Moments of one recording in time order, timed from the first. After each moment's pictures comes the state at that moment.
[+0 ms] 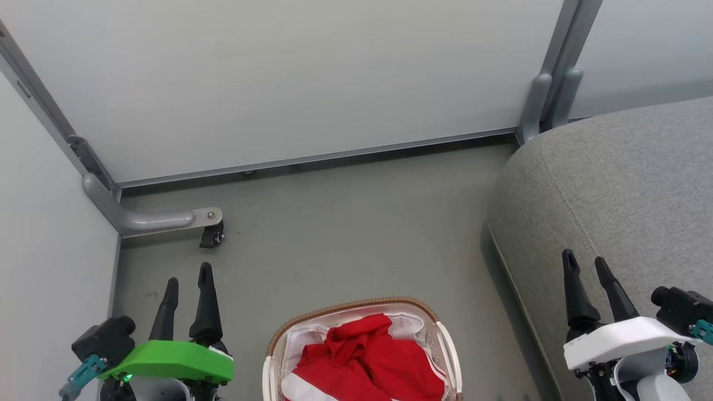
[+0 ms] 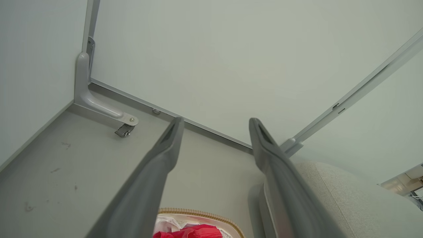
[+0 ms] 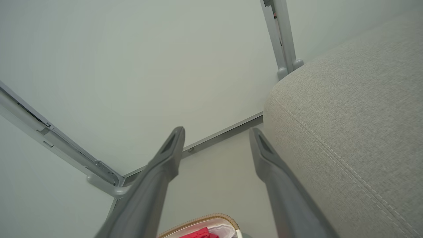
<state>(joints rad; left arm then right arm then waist) -0.03 0.04 -0.07 0.20 -0.68 -0.08 -0.13 -0.04 -0.04 -0.06 0.17 0.54 0.13 -0.13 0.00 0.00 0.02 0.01</state>
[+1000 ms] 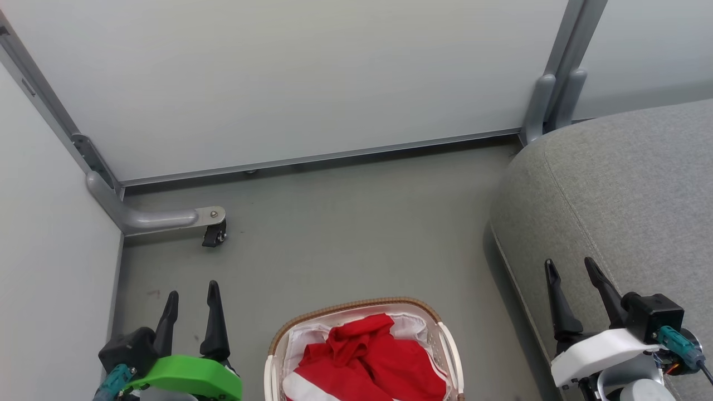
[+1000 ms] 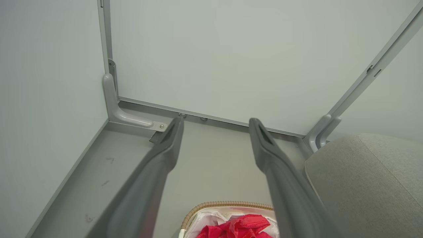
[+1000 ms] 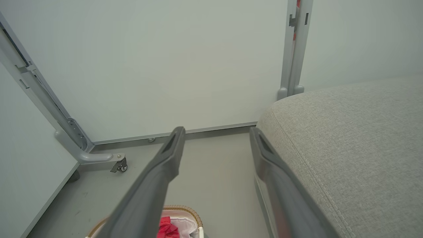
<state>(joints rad) -0.02 0.04 -0.08 0.28 -0.43 -0.07 -0.21 -0.03 -0.04 -0.04 0.18 0.21 0.13 -0.20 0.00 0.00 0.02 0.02</state>
